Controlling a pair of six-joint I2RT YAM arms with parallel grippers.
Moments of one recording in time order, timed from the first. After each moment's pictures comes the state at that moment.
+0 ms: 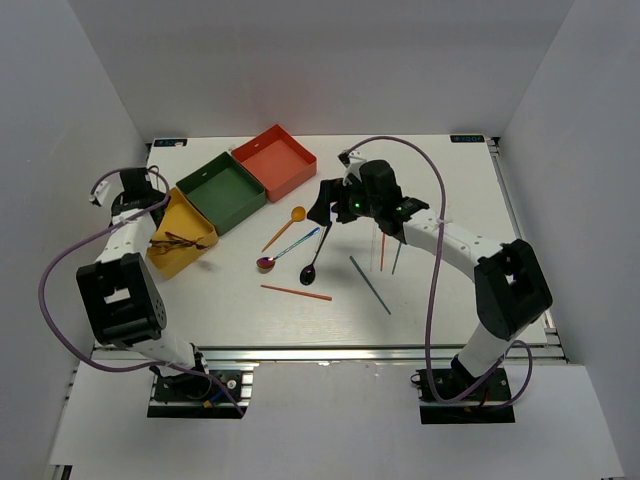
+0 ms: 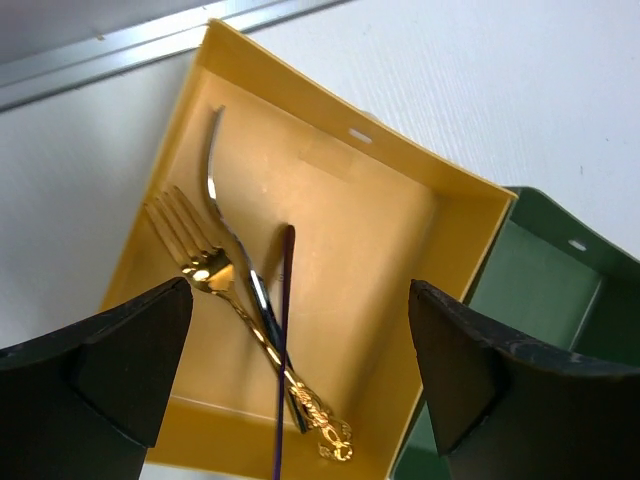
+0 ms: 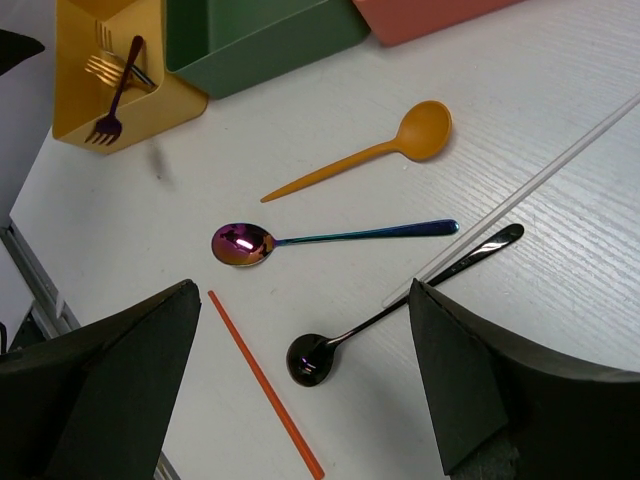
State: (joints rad) left arm 0.28 1.60 1.13 -0.36 -0.39 -0.87; right arm 0.62 1.67 1.22 -0.01 -0.32 0.37
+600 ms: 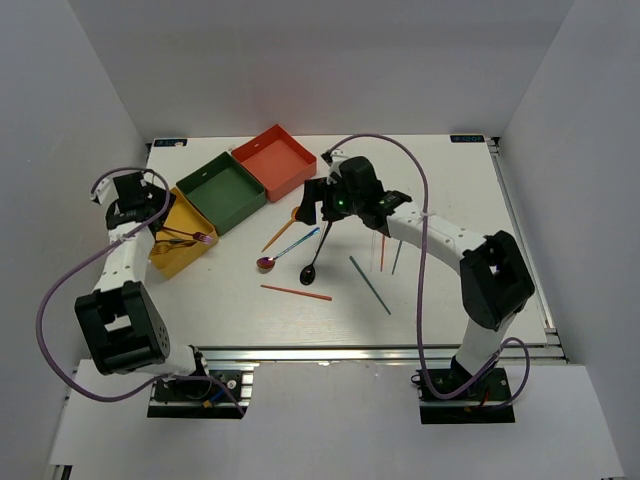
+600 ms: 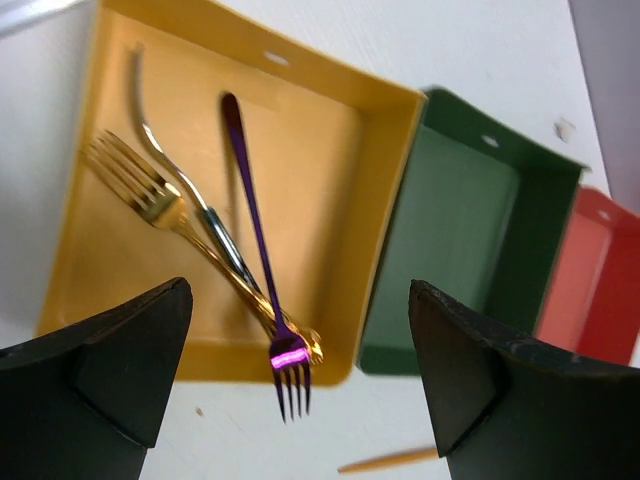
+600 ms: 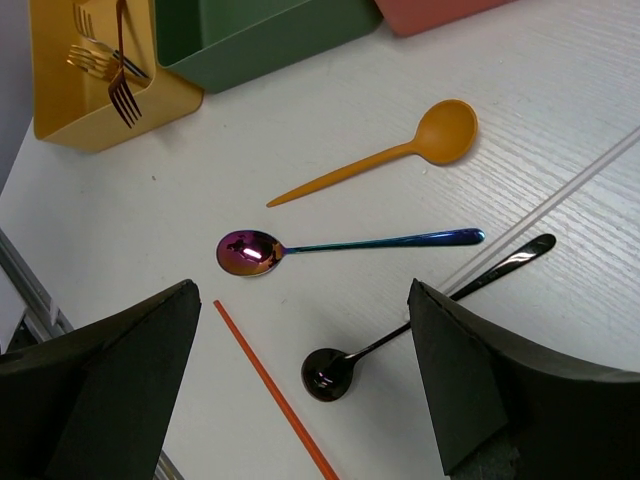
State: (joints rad) left arm 0.28 1.44 1.06 -0.35 -0.22 -0.81; right arm 0.69 1.77 1.35 -0.12 -0.25 0.38
